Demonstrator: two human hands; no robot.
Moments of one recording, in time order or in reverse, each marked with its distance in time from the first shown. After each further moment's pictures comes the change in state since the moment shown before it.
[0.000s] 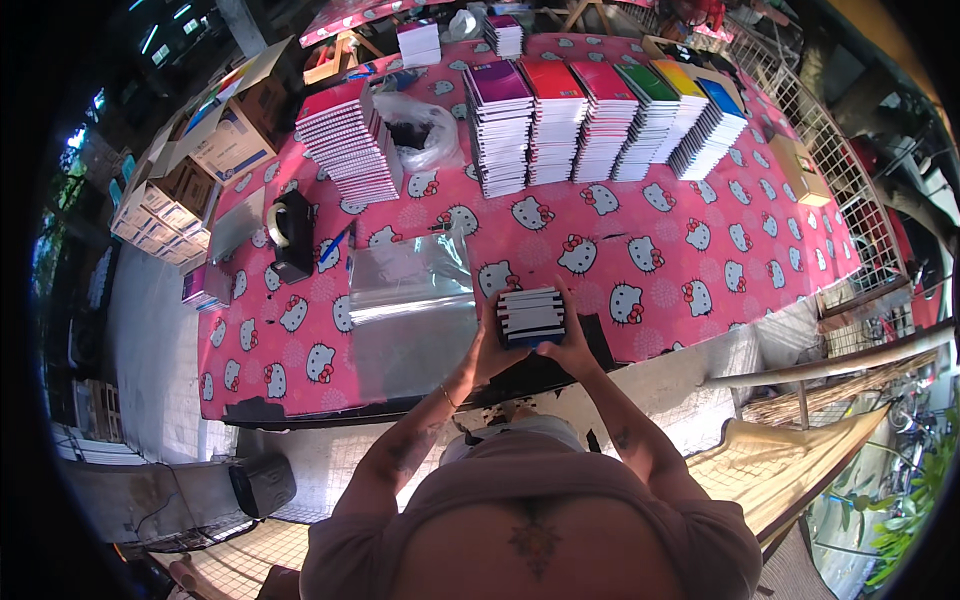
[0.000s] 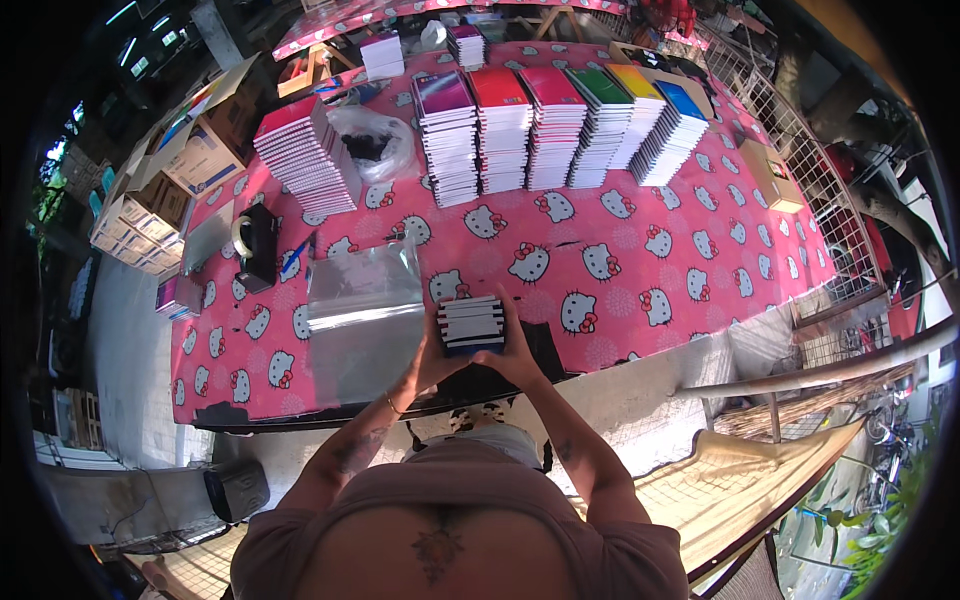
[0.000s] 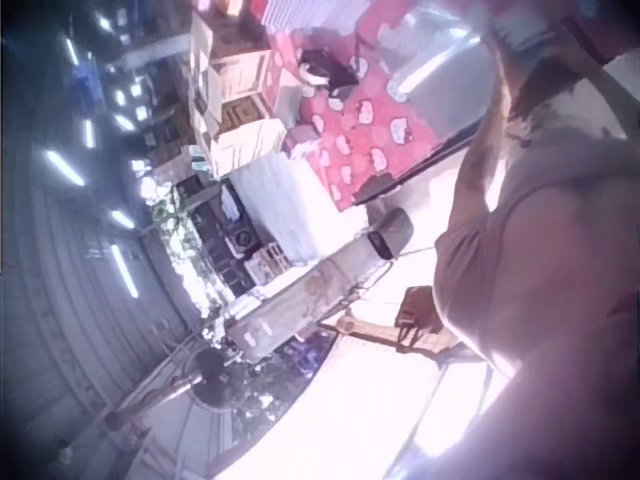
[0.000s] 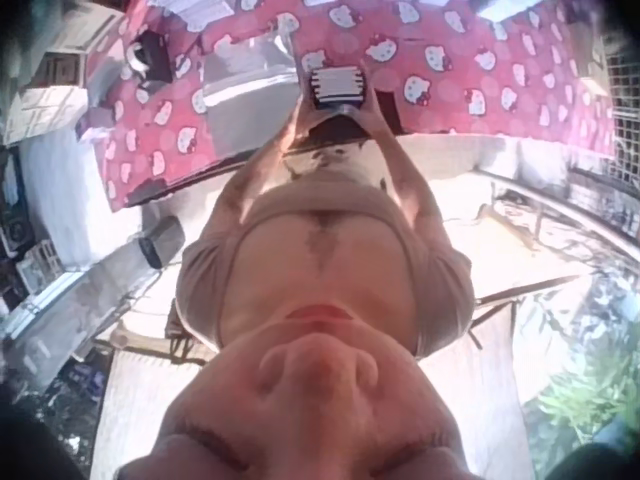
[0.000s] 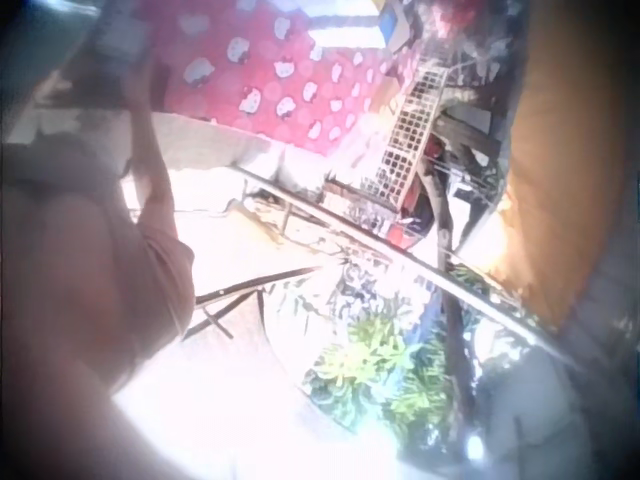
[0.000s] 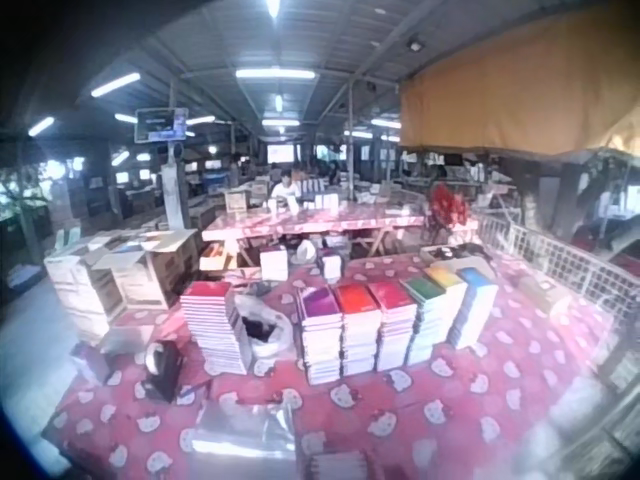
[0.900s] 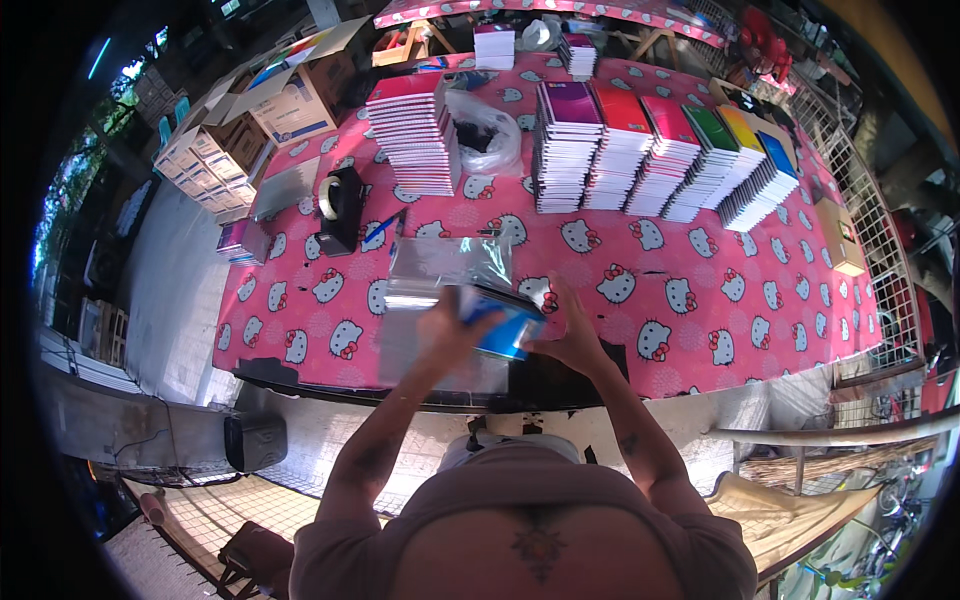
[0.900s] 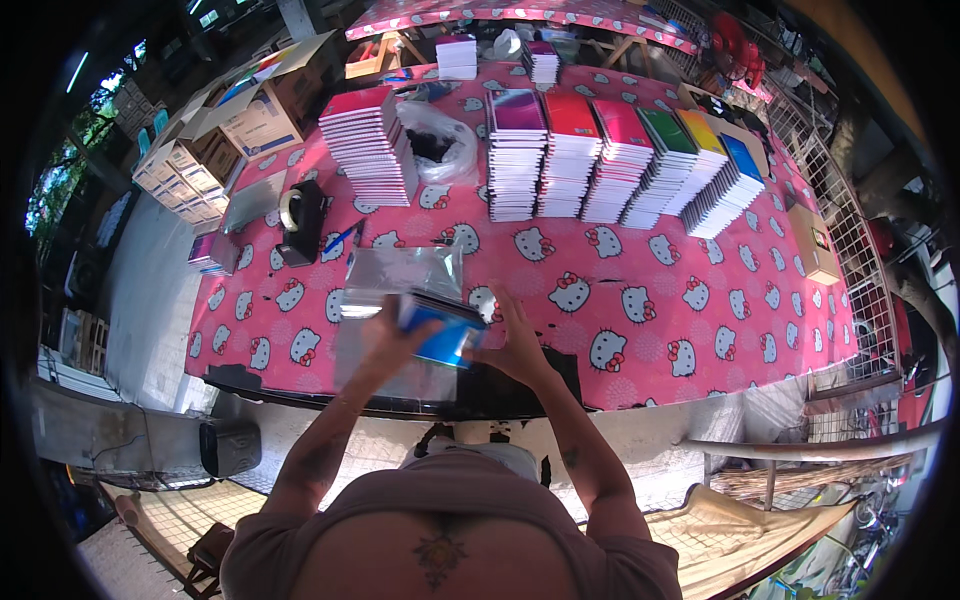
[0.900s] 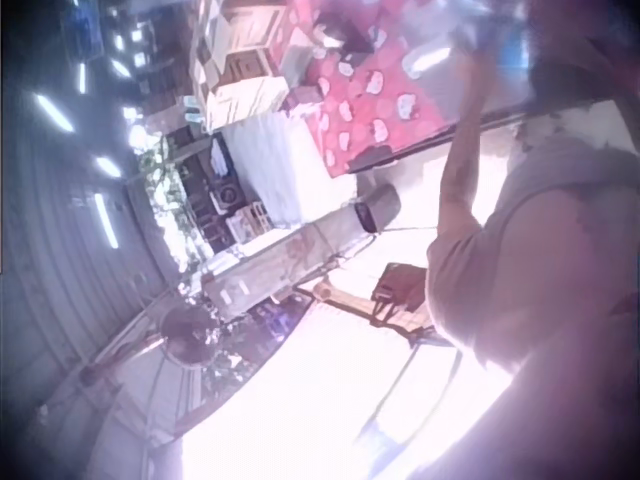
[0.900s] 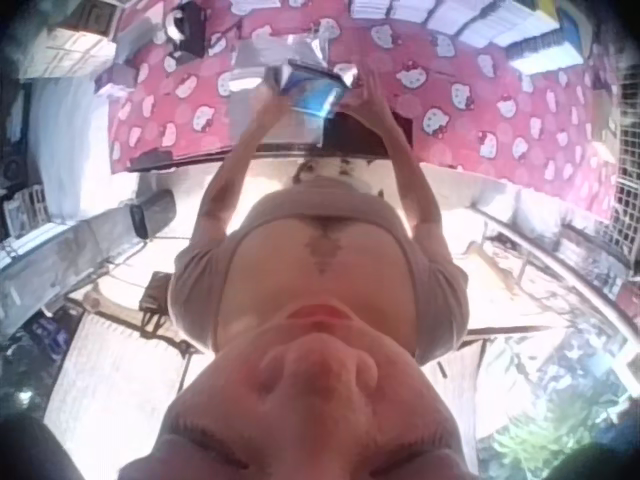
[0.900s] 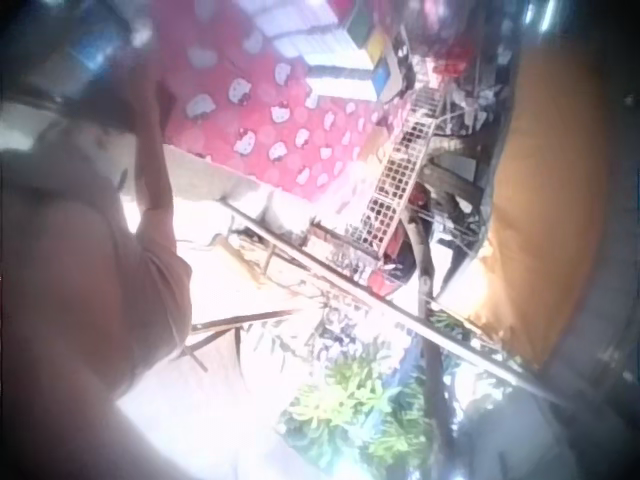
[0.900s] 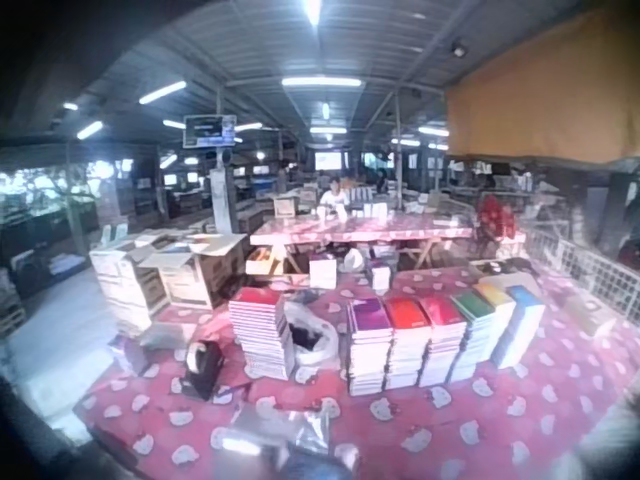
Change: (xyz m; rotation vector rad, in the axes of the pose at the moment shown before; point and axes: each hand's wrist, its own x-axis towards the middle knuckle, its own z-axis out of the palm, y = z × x) left_hand -0.001 0.102 -0.077 0.977 0.422 -0.265; right_hand 0.065 -0.033 0.036 -0.684 -0.179 -0.094
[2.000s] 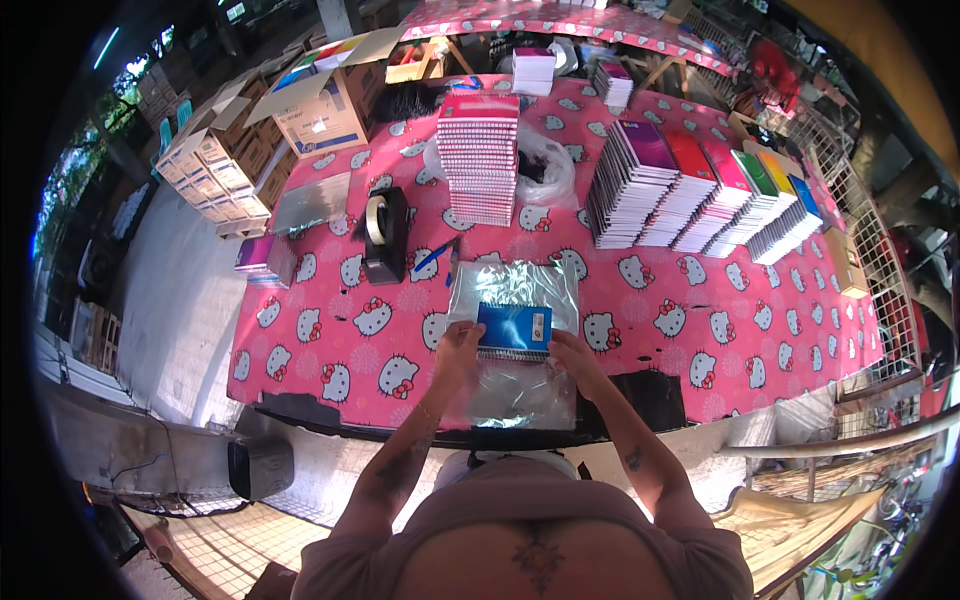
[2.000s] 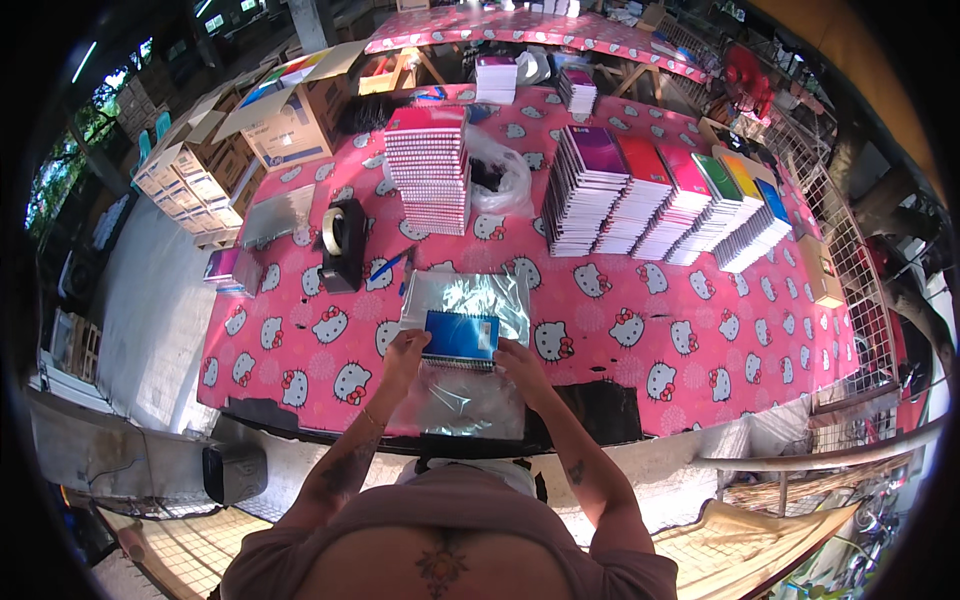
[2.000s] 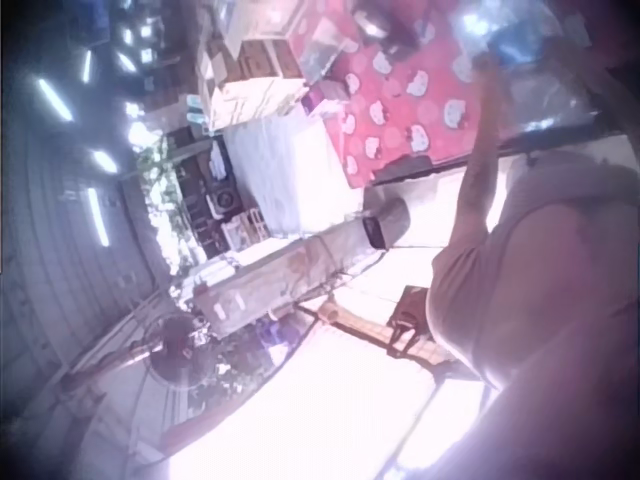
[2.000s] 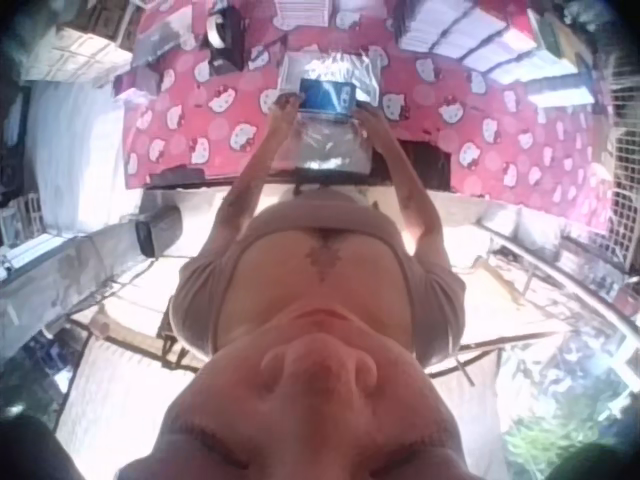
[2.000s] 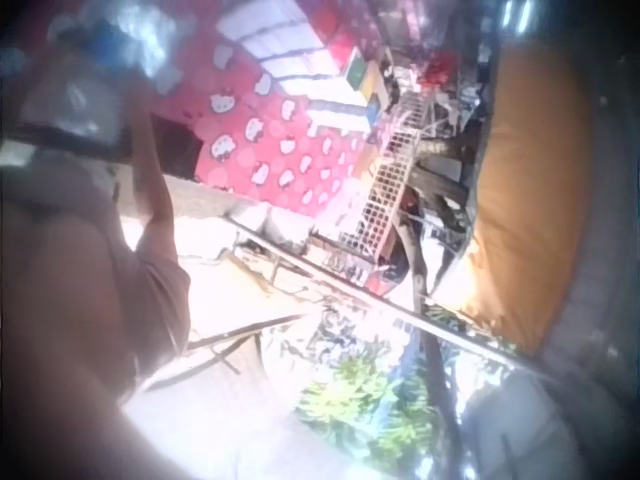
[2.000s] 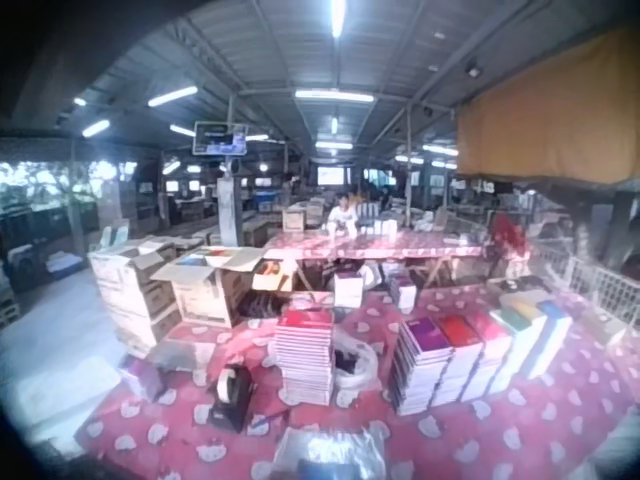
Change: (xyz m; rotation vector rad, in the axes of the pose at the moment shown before) left_hand 0.042 -0.164 -0.013 -0.468 -0.037 -0.442; right_hand 0.038 0.020 0.128 0.680 -0.056 0.716
